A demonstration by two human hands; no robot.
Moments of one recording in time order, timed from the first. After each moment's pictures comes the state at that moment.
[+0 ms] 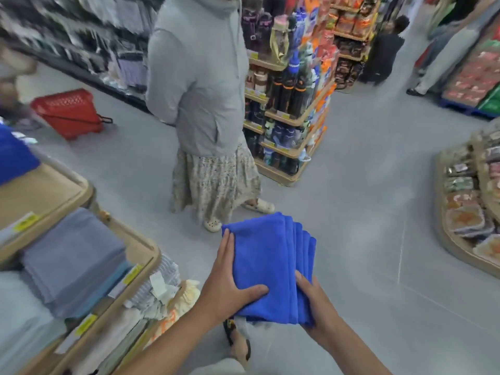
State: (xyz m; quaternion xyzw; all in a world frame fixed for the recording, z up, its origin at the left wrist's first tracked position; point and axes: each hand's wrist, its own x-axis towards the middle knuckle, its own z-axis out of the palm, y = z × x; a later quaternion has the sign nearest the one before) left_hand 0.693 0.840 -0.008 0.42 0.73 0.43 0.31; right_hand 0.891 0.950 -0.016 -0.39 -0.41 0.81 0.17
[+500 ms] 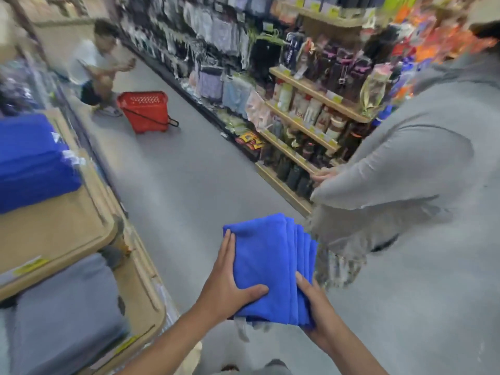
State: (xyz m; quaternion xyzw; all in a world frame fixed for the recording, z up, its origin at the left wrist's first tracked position) left_hand 0.502 0.983 -0.003 0.29 0.79 0.50 0.22; right_hand 0.653 1.149 0.000 -0.30 -0.46 0.84 0.04
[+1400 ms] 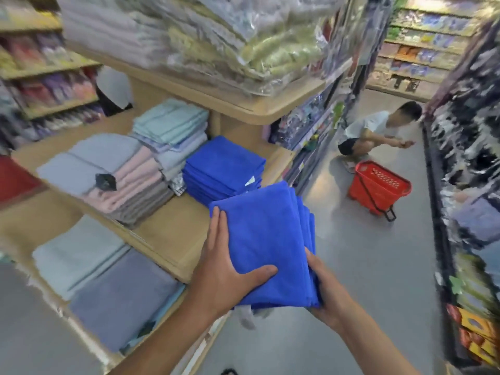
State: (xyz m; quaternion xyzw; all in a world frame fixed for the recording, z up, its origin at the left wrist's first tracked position) left_hand 0.255 0.981 0.101 -0.22 0.82 0.47 -0.23; right_hand 0.138 1.155 0.106 0.09 -0.53 0.71 -0.46
